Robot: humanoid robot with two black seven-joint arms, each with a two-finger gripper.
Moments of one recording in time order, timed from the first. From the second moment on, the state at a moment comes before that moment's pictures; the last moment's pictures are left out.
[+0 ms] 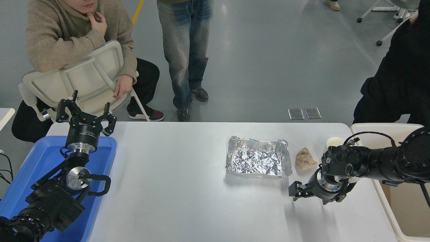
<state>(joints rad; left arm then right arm) -0.62 0.21 -0.90 -0.40 -0.07 -0.54 -0.56 1.22 -0.19 -1.01 0.85 -0.23 0.41 -0.16</state>
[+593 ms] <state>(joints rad) -0.62 0.21 -0.90 -0.40 -0.07 -0.54 -0.56 1.22 -0.21 -1.01 0.85 -0.23 0.41 -0.16</state>
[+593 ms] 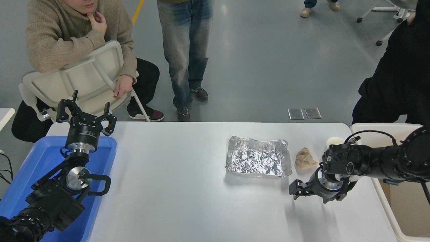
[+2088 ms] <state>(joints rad) -0.62 0.21 -0.90 -0.40 -0.07 -0.54 -0.56 1.93 -0.46 -1.17 1.28 -0.18 0.75 -0.17</state>
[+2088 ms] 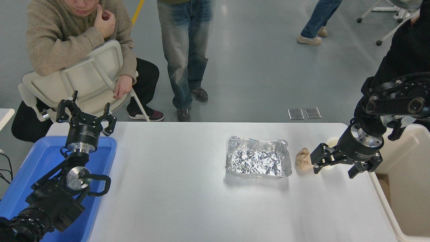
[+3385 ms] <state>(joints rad) -0.62 0.21 -0.90 -0.40 -0.07 -0.54 -0.56 2.14 -0.49 -1.39 1.29 -0.09 0.52 -0.17</state>
